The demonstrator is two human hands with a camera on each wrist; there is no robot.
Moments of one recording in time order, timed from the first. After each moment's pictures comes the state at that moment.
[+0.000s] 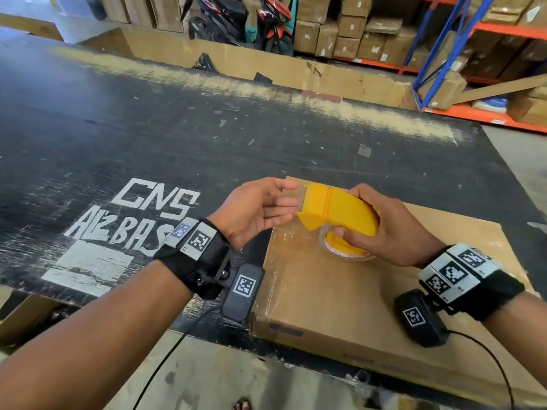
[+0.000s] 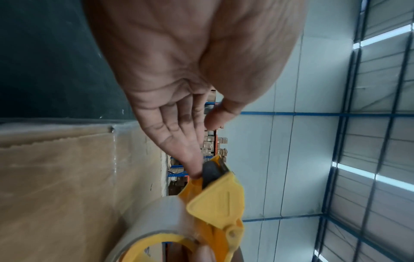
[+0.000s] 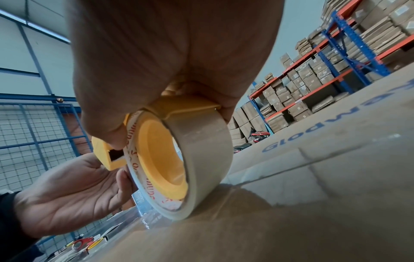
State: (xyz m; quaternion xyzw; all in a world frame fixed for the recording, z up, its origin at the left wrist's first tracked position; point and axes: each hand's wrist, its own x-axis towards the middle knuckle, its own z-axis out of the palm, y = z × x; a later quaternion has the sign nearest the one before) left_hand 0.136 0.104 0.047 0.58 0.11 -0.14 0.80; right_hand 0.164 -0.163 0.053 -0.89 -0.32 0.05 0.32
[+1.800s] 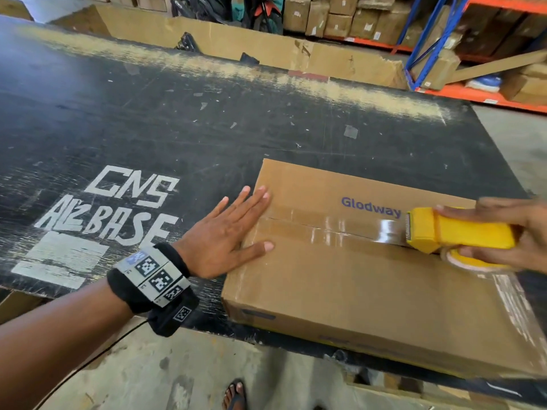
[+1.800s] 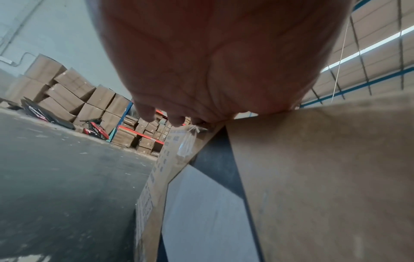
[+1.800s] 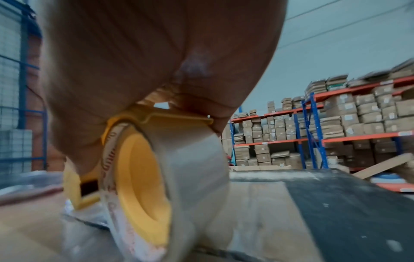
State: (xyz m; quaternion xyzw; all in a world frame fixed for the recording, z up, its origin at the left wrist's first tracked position) left_hand 0.099 0.116 -0.019 0.96 -0.20 -0.09 0.14; right_hand 0.143 -0.347 0.109 -0.95 -0.28 0.13 0.07
